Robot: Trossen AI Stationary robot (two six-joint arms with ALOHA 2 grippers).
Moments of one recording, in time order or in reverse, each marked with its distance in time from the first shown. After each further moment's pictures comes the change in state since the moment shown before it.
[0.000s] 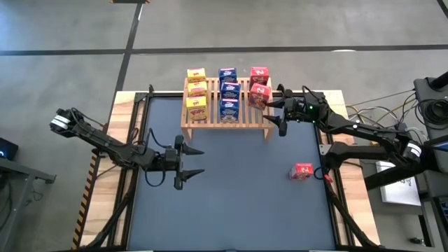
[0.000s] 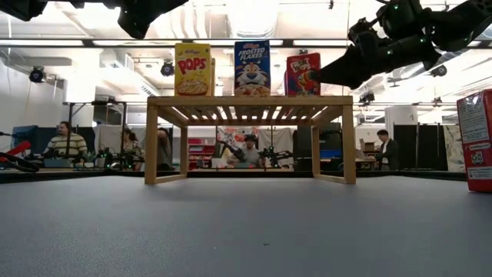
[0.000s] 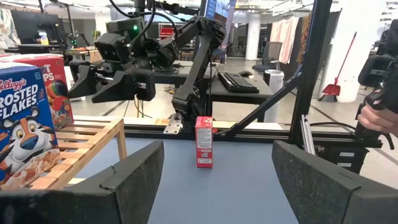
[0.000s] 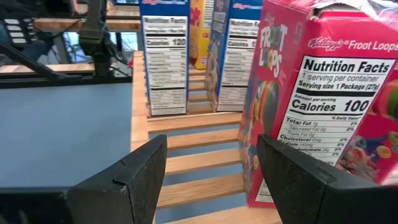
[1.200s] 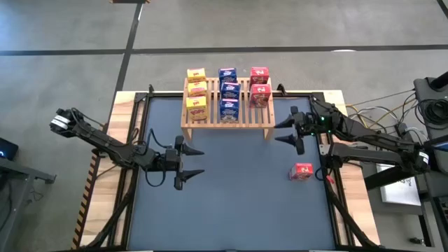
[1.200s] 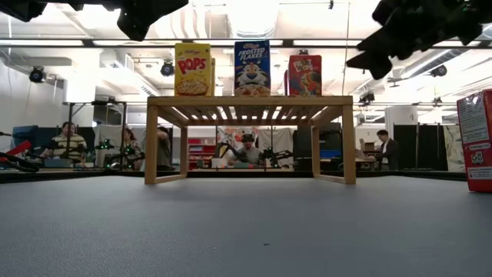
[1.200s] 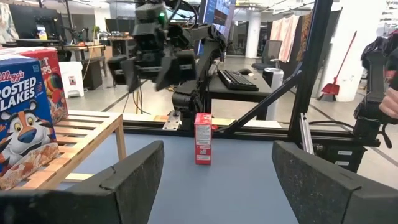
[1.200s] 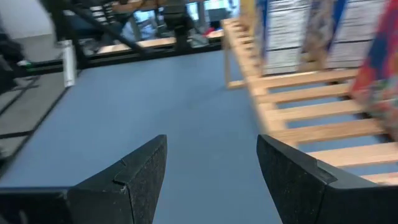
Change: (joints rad) left arm 0.000 0.000 -0.004 -0.009 0.001 -0.019; right arm 0.181 -0.298 0.043 -0.503 -0.061 0.115
